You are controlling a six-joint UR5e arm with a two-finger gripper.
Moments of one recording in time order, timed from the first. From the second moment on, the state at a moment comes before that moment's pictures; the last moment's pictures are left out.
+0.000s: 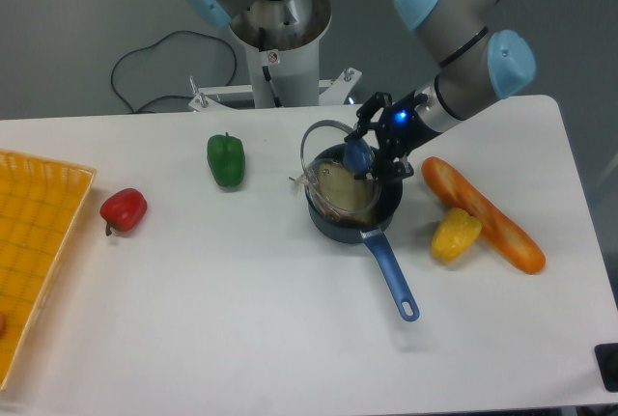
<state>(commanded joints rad) 2.84 -1.84 -1.70 -1.67 1.13 2.19</state>
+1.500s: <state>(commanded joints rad) 2.83 -1.86 -1.70 -1.66 1.13 2.19</state>
